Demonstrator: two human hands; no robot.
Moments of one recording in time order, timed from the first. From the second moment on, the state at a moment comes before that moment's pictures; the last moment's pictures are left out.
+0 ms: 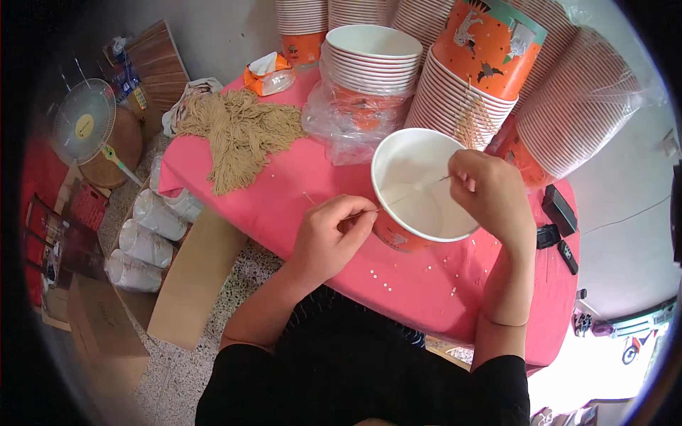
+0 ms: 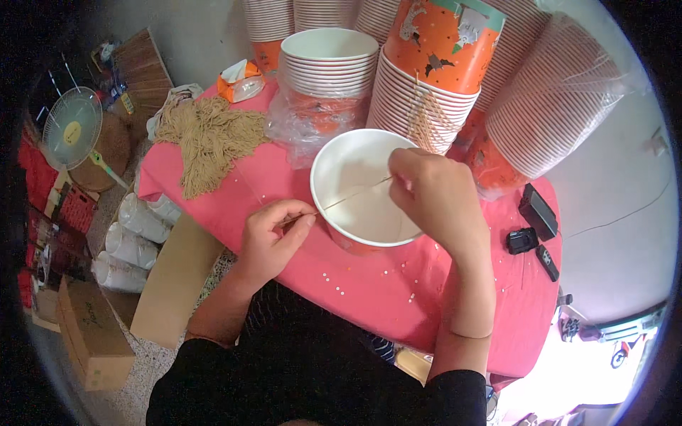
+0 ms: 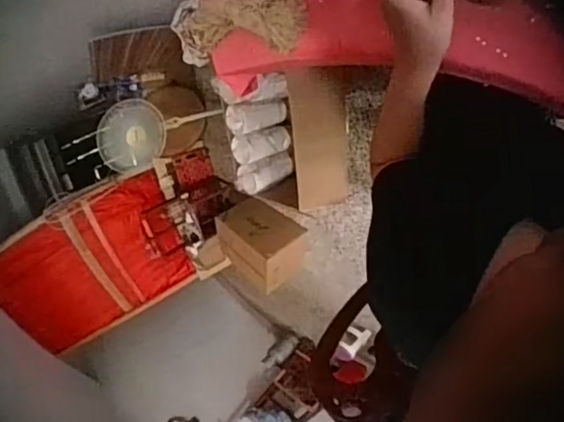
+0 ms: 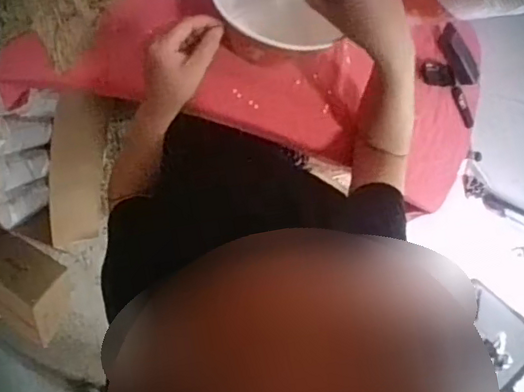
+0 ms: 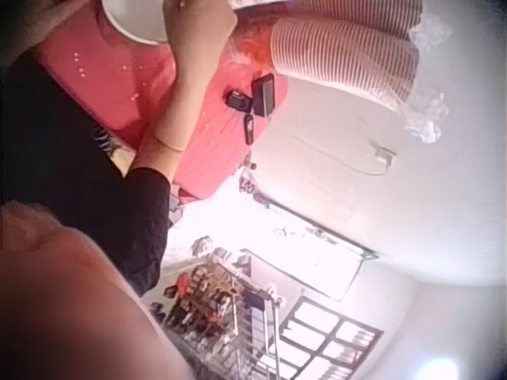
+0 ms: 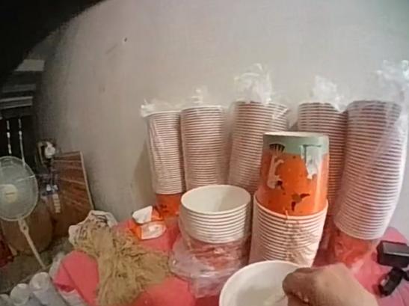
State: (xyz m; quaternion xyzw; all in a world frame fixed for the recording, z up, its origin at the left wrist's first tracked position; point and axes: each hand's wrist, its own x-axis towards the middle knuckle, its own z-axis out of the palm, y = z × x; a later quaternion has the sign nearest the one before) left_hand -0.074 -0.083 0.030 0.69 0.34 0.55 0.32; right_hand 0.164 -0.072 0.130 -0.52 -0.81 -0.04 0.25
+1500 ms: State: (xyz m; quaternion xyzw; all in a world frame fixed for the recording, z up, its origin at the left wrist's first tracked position) left_hand -0.096 -0.066 0.064 0.54 0.23 0.55 0.60; right_hand 0.173 -0.068 0.126 -0.43 -0.85 0.20 0.23
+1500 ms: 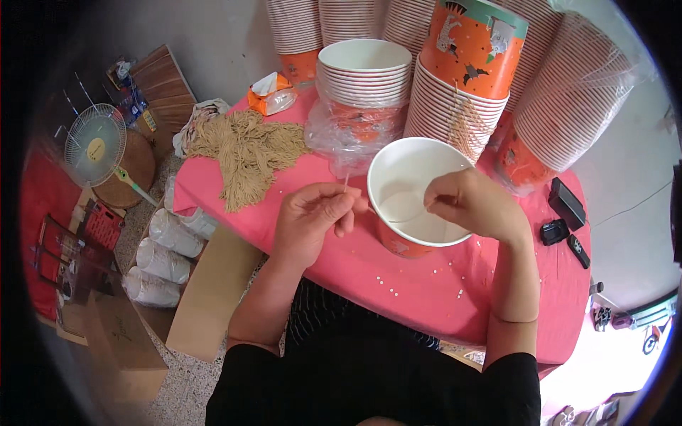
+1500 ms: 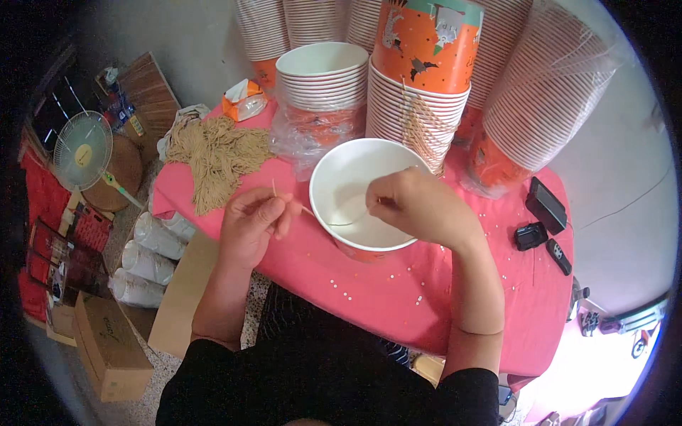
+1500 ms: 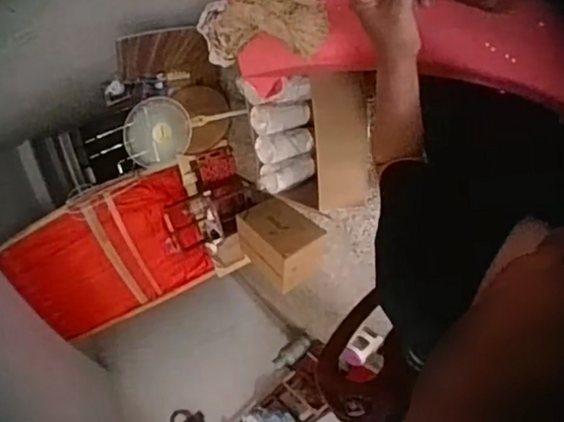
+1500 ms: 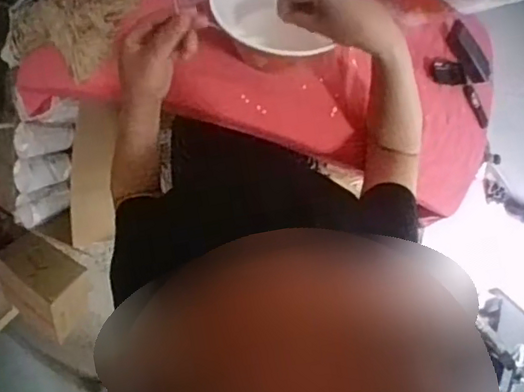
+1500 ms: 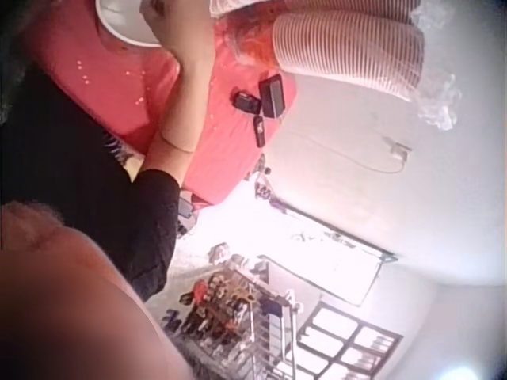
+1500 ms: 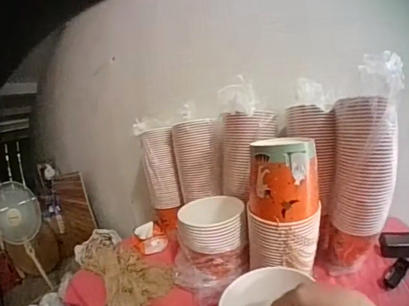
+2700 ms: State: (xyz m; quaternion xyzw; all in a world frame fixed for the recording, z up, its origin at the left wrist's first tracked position) left_hand -0.087 -0.049 0.074 0.56 0.22 0.39 0.70; right_hand 0.132 -0.069 0.117 -0.27 -0.87 -0.02 0.42
